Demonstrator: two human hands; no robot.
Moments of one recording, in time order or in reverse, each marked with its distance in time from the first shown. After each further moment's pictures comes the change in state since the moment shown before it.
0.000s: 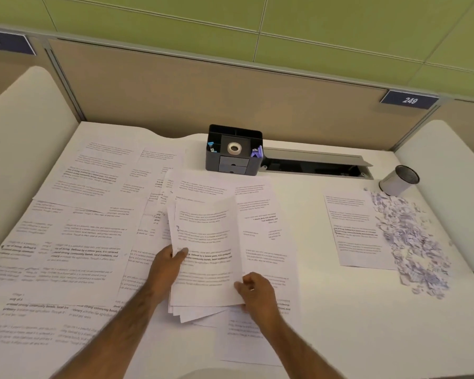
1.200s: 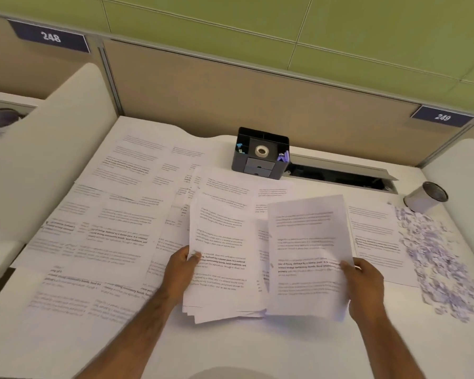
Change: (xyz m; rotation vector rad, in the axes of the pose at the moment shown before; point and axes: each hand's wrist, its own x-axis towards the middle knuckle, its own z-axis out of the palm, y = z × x) left_hand -0.019 -0.026 -0.021 -0.048 0.065 0.028; right_hand 0.009 -0.015 -0.148 0.129 0.467 -0.129
